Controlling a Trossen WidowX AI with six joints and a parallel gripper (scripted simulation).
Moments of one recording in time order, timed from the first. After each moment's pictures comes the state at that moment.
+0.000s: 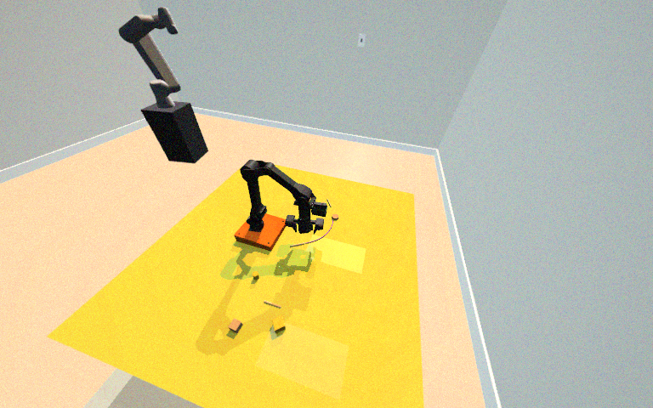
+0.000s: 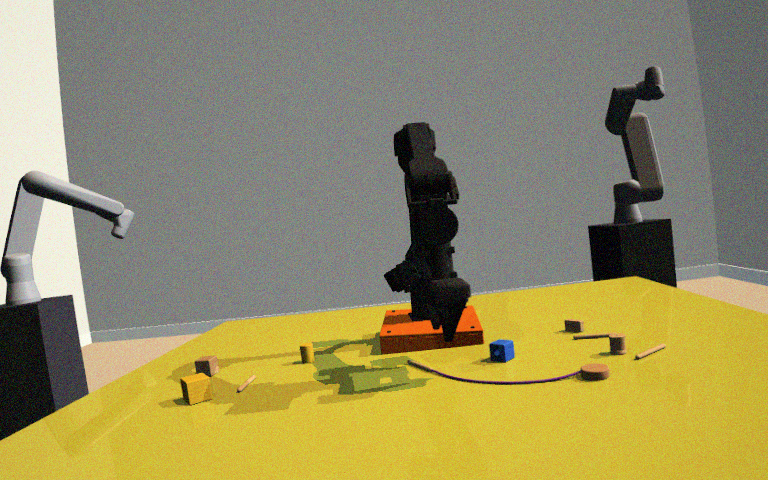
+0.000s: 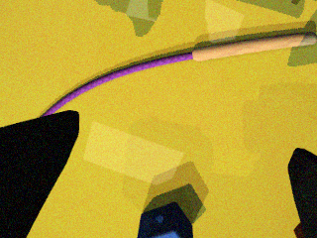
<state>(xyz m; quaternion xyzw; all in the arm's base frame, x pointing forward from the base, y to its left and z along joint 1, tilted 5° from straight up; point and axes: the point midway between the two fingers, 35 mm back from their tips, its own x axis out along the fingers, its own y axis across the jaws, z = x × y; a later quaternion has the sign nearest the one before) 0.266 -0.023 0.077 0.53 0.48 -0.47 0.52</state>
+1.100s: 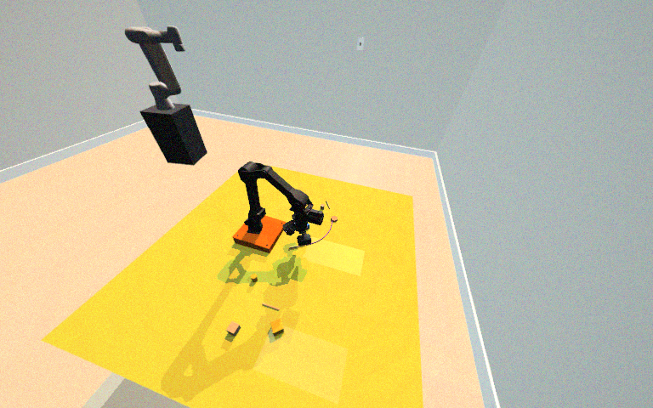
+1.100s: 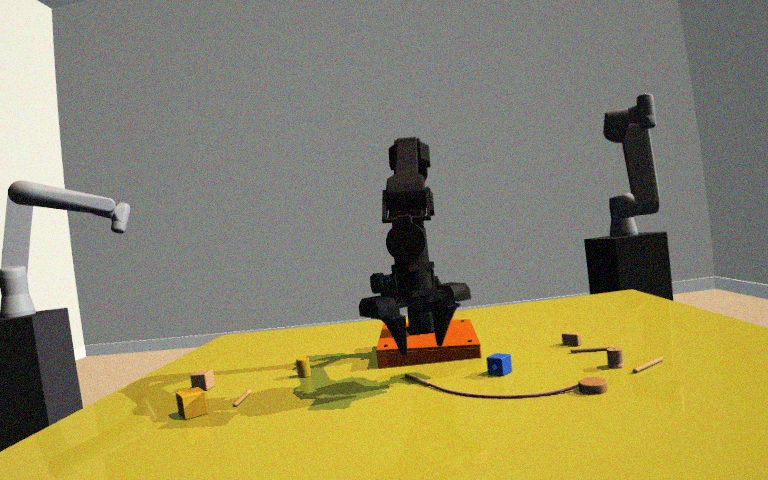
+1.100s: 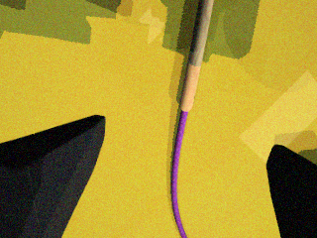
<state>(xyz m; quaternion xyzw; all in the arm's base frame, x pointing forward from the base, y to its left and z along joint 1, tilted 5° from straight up) 0.258 -0.053 0.075 0.73 0.14 -0.66 0.13</state>
